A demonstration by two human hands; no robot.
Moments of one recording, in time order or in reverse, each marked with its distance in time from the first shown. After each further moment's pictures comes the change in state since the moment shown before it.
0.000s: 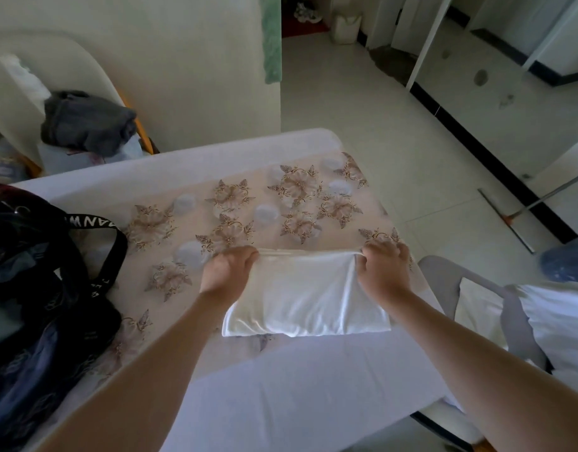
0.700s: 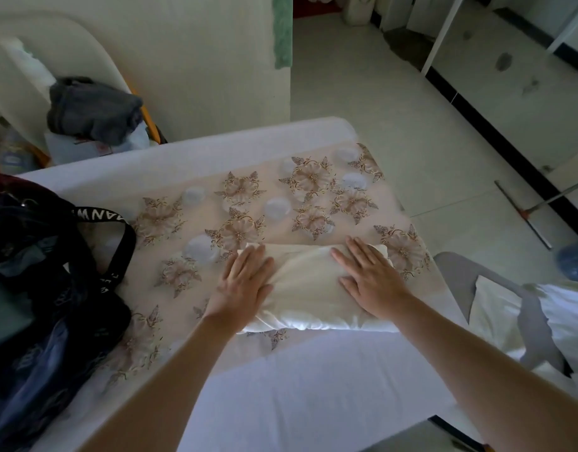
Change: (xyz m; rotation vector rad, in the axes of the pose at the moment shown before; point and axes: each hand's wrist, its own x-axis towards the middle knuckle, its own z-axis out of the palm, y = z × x) left_hand -0.042 -0.026 0.026 0.184 -0.130 0.263; right_hand -0.008 -0.007 0.039 -0.044 -0.272 -0.456
